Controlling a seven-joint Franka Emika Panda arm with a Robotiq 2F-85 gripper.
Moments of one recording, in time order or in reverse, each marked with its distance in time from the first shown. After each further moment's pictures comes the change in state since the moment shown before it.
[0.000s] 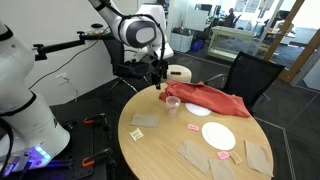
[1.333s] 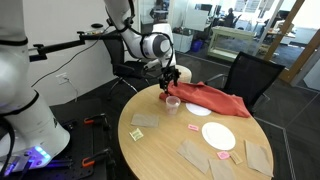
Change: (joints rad) arm 0.186 0.356 -0.139 0.298 -0.364 -0.016 0.673
